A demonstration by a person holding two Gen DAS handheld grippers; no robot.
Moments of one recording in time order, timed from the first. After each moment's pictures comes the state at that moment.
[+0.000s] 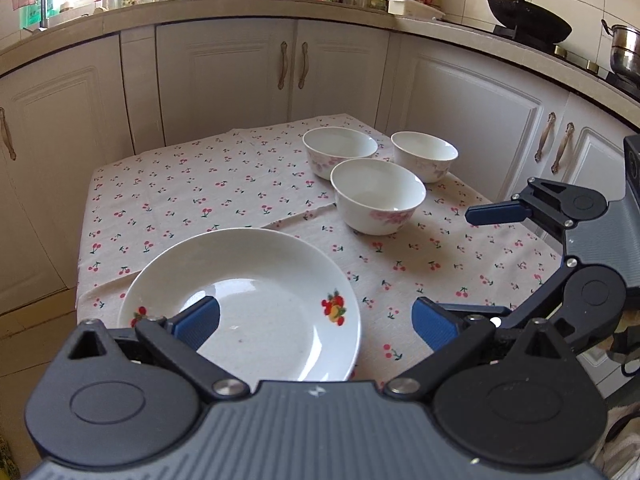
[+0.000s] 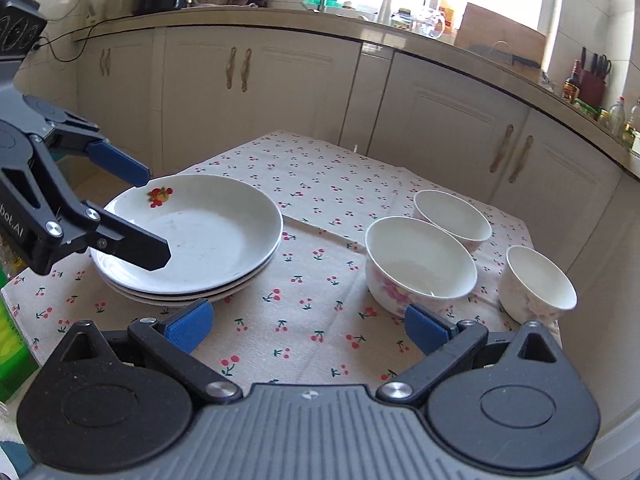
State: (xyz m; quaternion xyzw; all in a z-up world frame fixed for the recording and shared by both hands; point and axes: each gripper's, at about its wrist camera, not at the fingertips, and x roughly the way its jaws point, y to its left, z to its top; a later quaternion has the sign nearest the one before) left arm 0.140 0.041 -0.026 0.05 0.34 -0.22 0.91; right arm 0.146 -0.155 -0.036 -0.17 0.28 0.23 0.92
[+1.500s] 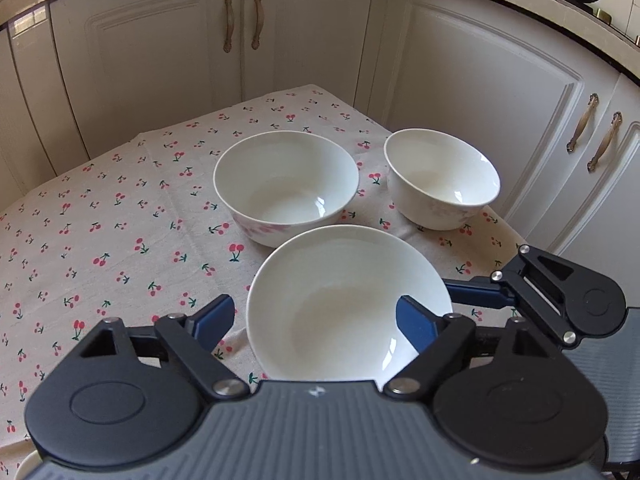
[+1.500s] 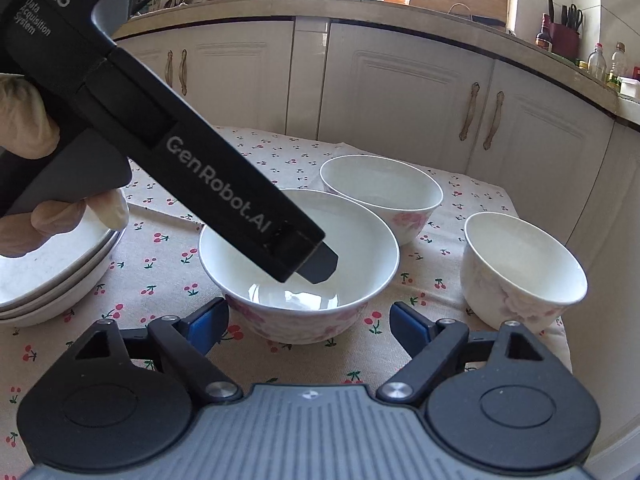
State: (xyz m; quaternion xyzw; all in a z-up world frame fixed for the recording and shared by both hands) left arm 0.315 -0.098 -0.056 0.08 0.42 -0.25 0.87; right arm 0.252 -0.216 -0.087 -0.12 0.29 0.21 0.93
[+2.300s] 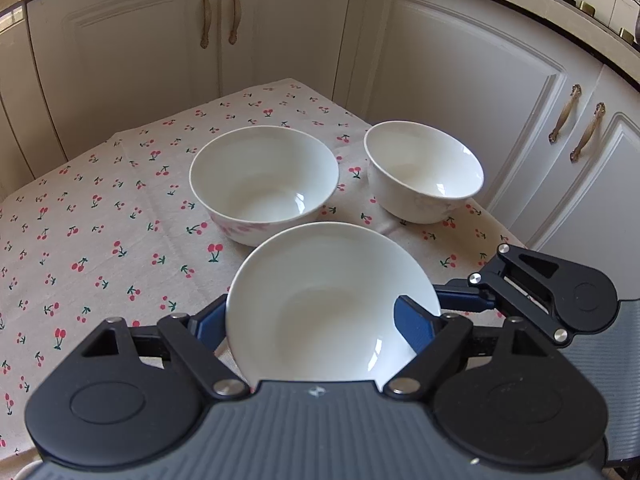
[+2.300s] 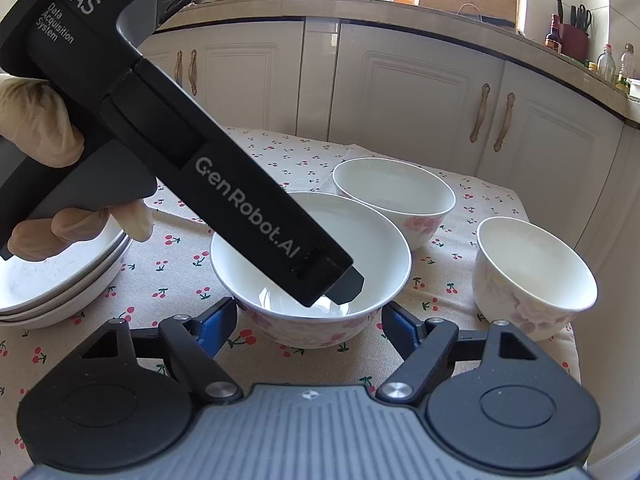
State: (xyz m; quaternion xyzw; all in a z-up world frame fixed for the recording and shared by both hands) left arm 0.320 -0.101 -0.059 0.08 0.42 -0.28 0.86; right arm 0.255 -0.213 -0.083 -0.12 0.29 0.22 0.92
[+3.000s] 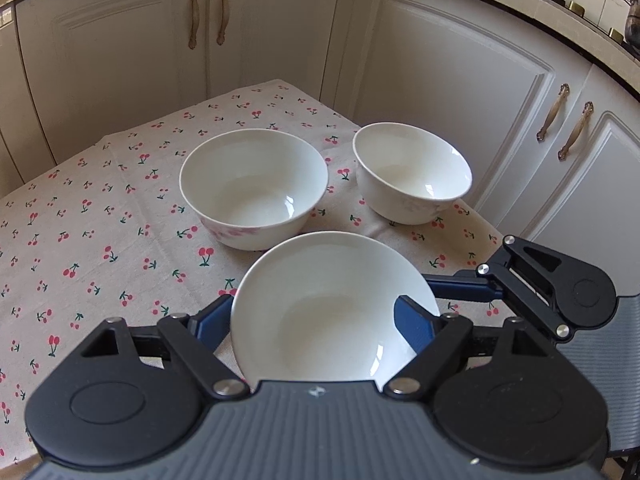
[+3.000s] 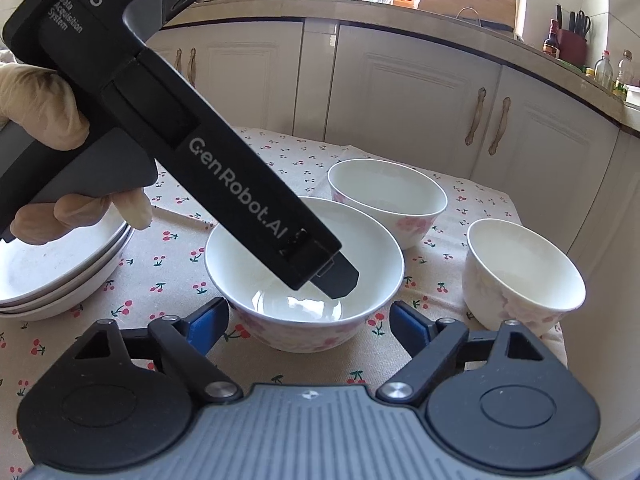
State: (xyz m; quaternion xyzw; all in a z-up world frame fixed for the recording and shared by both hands) left arm 0.323 -0.100 -0.058 0.08 0.43 -0.30 0.85; right arm 0.251 -0.216 -0.081 -0.13 0.29 0.22 0.92
